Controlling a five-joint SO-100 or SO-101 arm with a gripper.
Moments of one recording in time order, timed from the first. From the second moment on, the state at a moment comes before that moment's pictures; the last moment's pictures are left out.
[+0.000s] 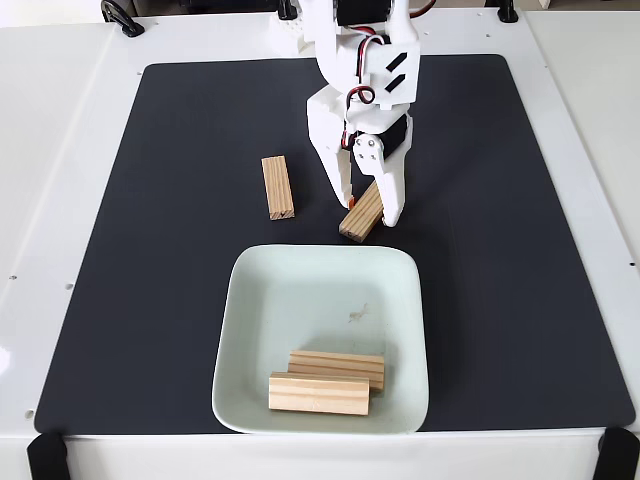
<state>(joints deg) -17.0 72.3 87.8 59.2 -44.6</state>
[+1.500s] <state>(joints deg) -11.4 71.7 65.2 45.0 -6.0</state>
